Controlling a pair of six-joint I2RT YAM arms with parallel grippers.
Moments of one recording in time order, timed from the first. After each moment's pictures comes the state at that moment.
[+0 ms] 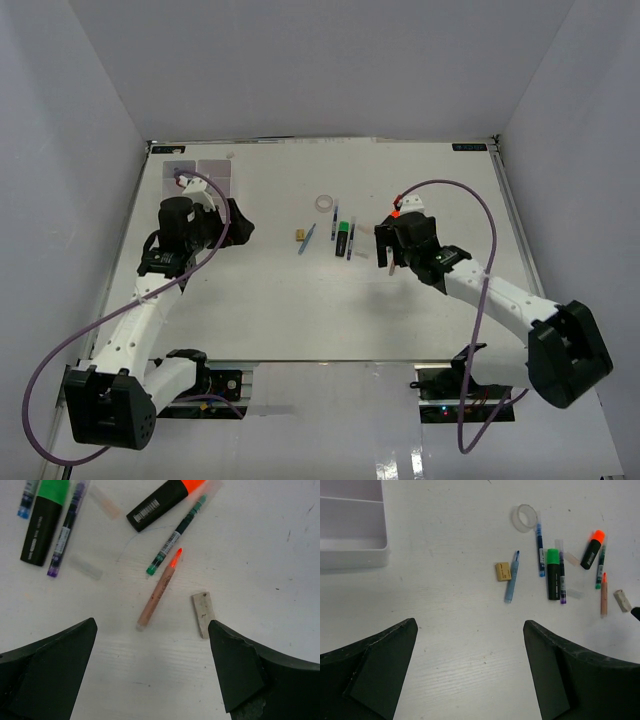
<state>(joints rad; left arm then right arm) -0.11 1.03 0.80 -0.25 0.24 -0.27 0.64 1.16 0.71 -0.27 0.36 0.22</state>
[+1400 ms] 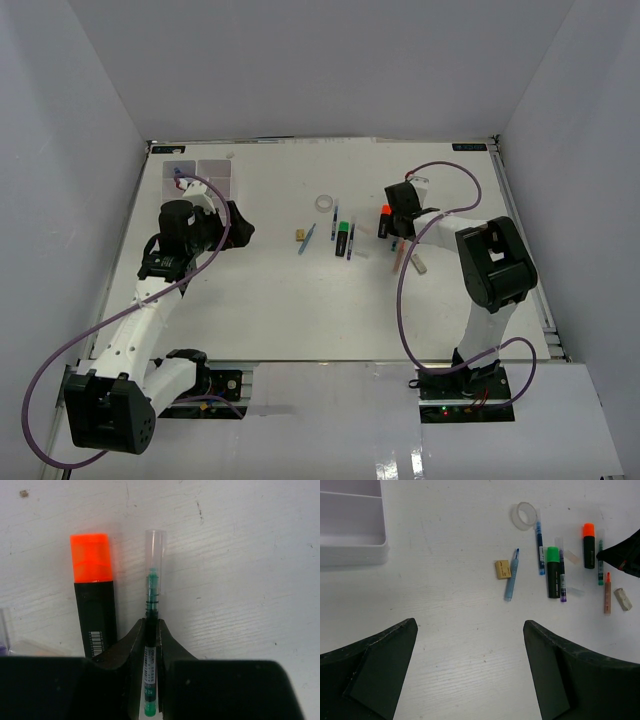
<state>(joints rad) -0.12 1.00 0.76 -0.23 0.24 -0.28 0.40 1.85 1.06 -0.10 0.38 0.50</state>
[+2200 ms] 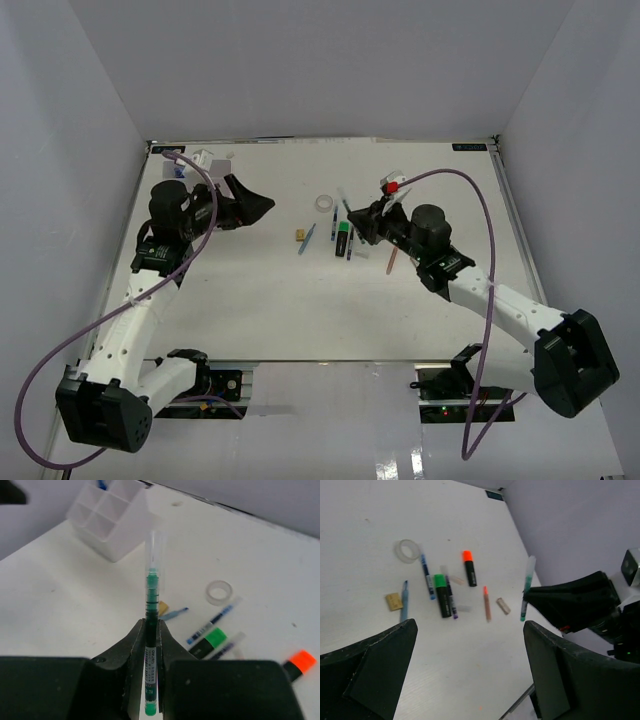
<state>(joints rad) -0.16 1.01 0.92 -0.16 0.51 -0.55 0.58 1.21 0.70 0.41 -0.18 0.15</state>
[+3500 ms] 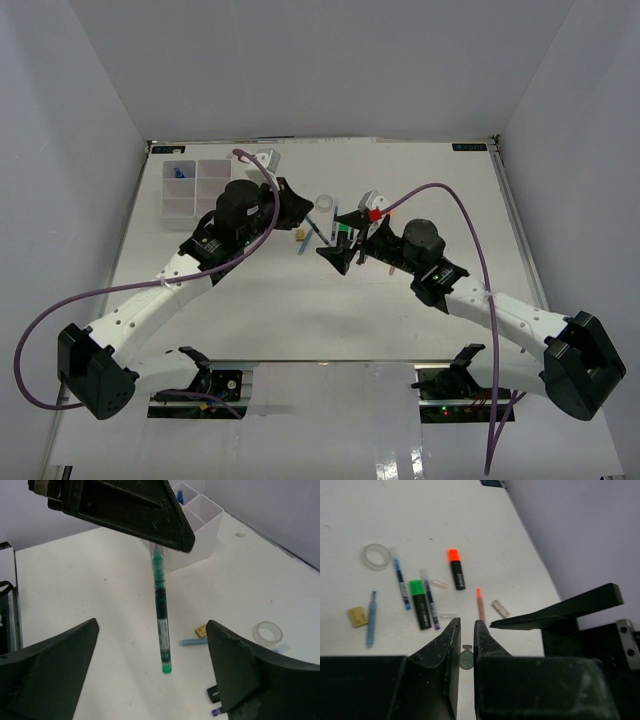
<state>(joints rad) -0.64 1.18 1.04 -0.08 0.07 -0.57 0.76 1.15 0.66 0.53 -0.38 0.02</state>
